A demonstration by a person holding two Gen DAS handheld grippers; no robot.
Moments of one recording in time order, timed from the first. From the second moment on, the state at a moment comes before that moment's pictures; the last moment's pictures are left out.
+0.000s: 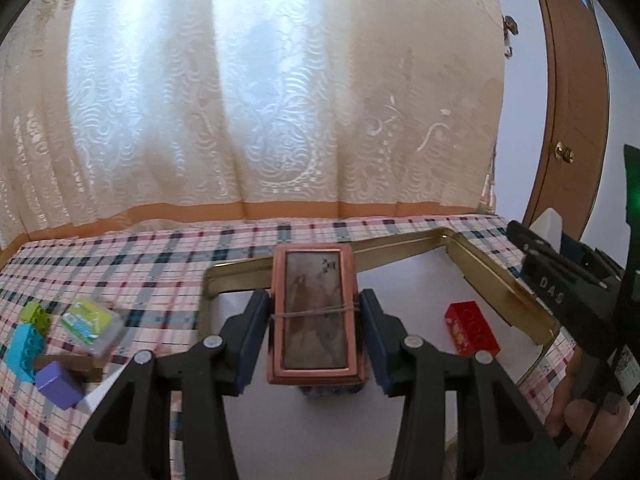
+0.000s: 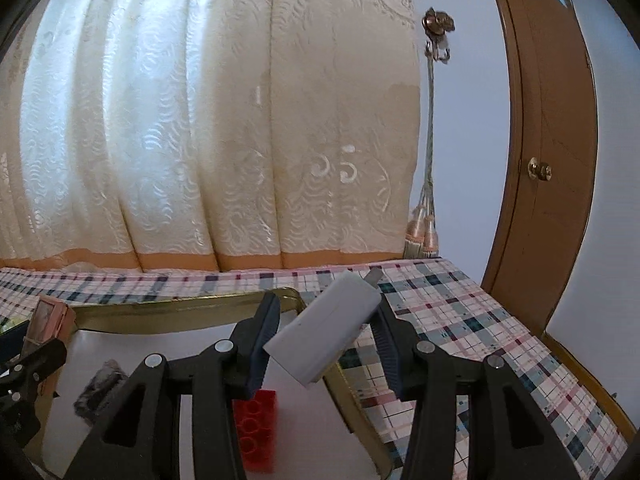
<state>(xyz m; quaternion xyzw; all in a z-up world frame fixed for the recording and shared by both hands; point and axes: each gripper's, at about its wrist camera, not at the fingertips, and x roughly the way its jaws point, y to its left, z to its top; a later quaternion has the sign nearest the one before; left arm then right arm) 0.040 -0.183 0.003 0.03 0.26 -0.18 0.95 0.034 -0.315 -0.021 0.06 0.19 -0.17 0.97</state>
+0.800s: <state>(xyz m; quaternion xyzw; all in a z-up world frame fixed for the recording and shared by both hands) 0.045 -0.226 -0.012 0.06 0.30 -0.19 0.93 0.061 -0.291 -0.036 0.07 0.26 -0.09 0.96</state>
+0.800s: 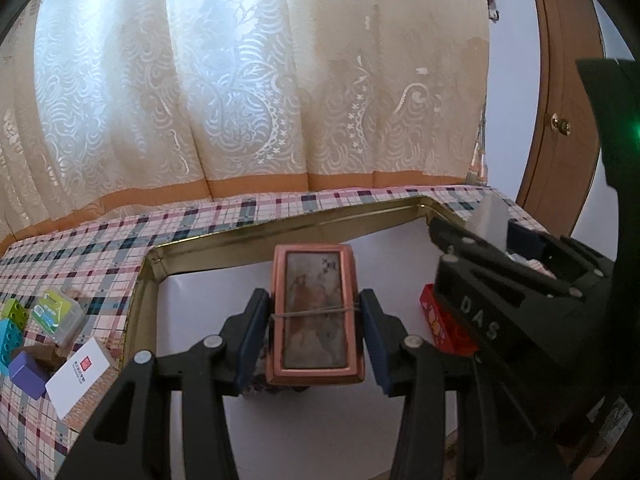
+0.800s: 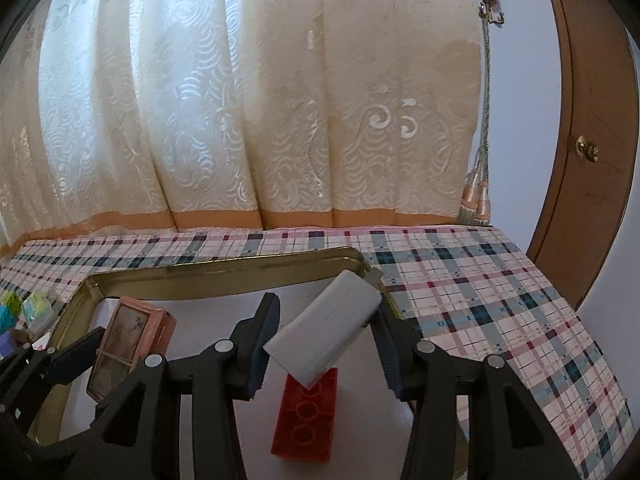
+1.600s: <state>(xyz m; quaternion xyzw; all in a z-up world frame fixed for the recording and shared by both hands) 0.031 -0.221 -0.009 0.06 0.25 -0.18 0.95 0.045 -0.303 -0.029 0.11 0.20 -0.09 0.97</state>
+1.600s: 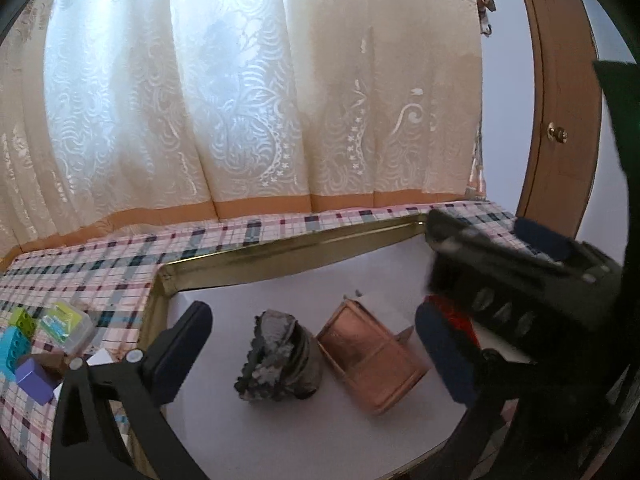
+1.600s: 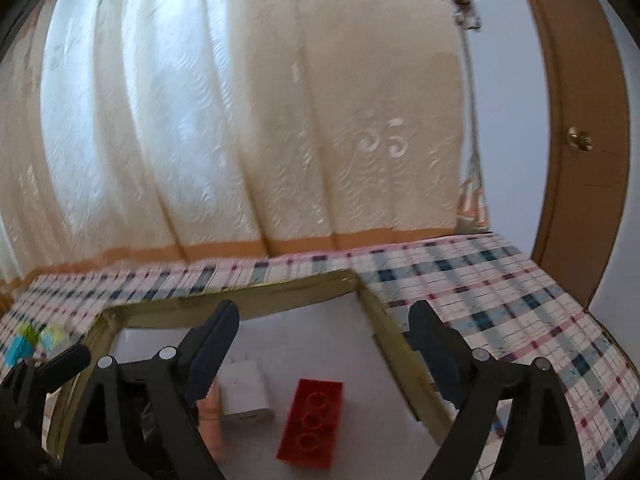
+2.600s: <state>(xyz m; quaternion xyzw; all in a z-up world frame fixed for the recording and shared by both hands) 0.022 -0.097 -0.007 0.02 0.20 -0.06 0.98 -0.027 -0.341 -0.017 0.20 0.09 -0.28 0.94</state>
